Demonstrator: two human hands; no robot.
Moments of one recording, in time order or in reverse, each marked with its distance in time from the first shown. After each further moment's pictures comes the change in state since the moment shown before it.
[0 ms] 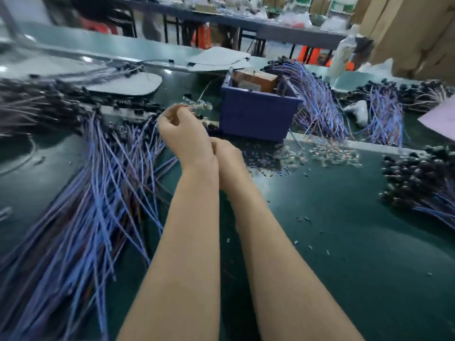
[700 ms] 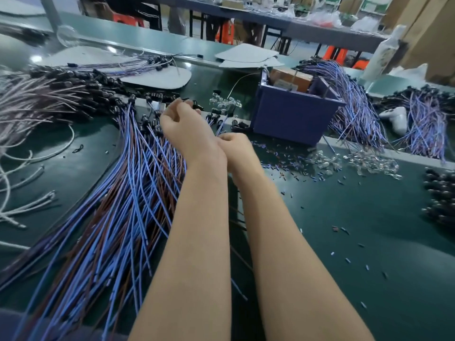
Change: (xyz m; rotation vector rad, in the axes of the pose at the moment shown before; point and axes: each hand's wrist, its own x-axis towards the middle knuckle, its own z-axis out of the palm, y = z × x) left_hand 0.034 0.019 -0.027 -0.197 0.101 -0.050; right_hand 0.022 -0.028 0.037 0.277 -0.008 0.169
